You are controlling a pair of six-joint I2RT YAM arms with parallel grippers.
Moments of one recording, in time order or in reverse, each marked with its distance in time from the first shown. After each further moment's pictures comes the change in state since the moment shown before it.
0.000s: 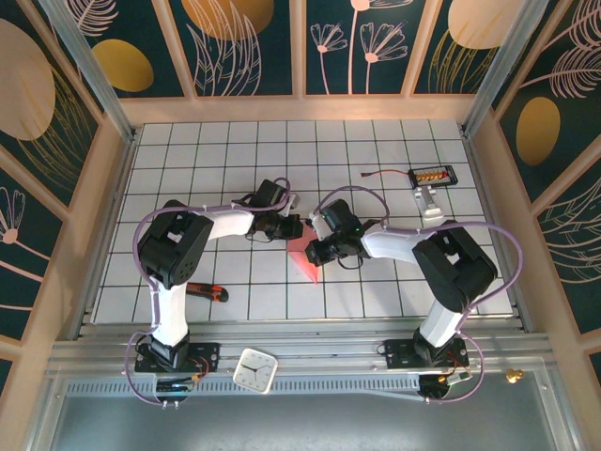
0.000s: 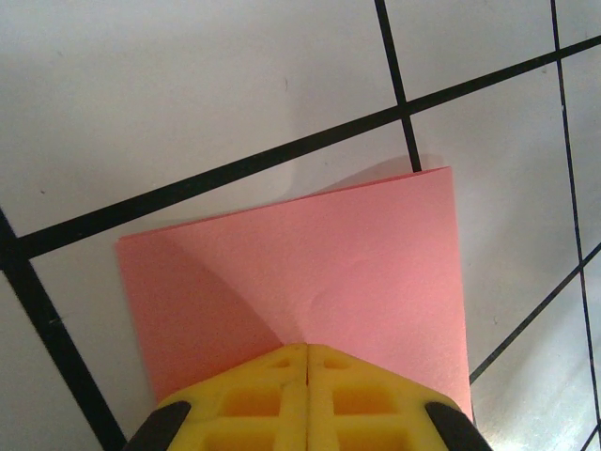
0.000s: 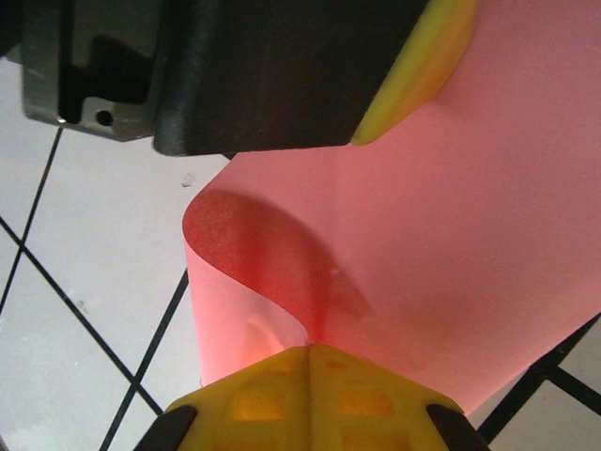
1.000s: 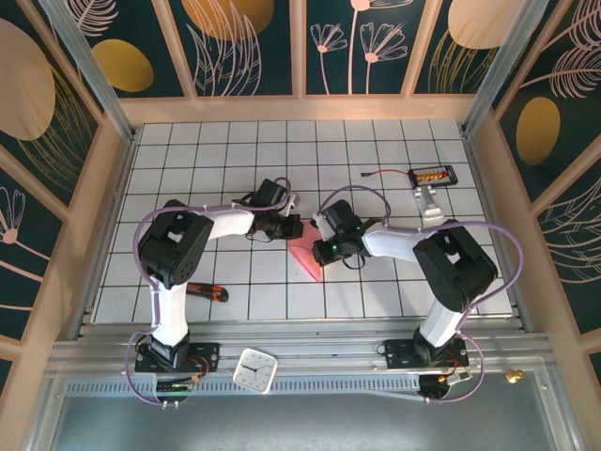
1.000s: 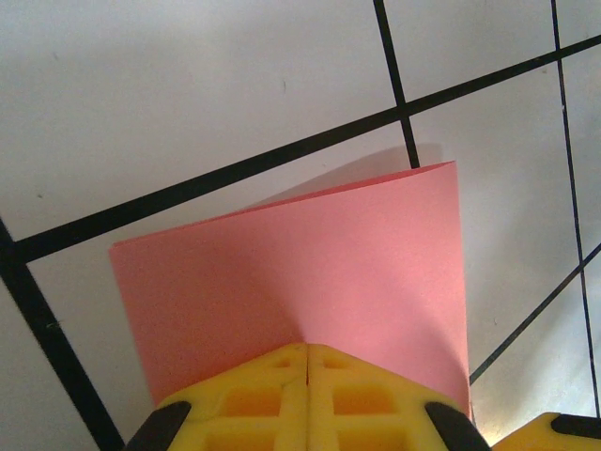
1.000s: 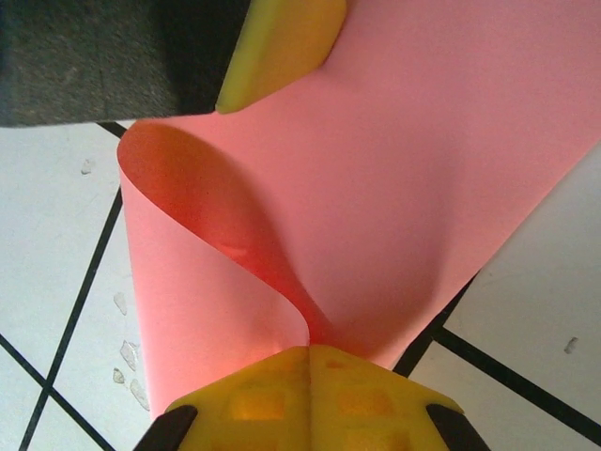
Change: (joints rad) left arm 0.000 0.003 0.008 -0.008 0.000 0.003; right arm -0.013 0.001 0.005 -0.067 0.093 -0.026
